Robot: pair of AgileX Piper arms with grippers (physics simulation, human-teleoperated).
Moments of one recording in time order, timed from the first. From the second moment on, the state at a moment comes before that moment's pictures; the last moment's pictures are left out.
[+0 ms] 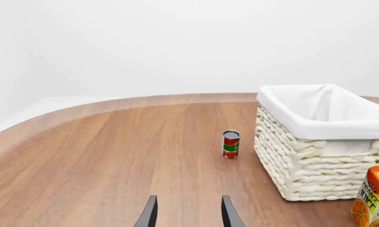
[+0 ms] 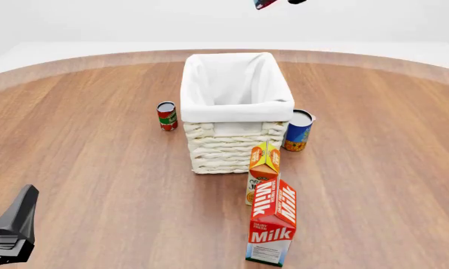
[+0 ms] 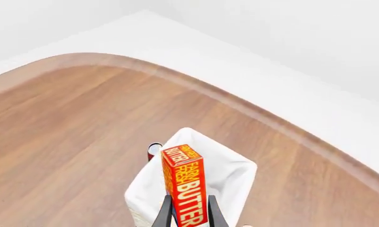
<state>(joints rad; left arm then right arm) 0.00 0.00 0.00 0.00 0.00 0.57 1.37 -1.60 0.58 -0.12</state>
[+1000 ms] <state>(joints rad) 0.00 0.00 0.00 0.00 0.00 0.55 1.55 -1.53 0.61 -0.24</state>
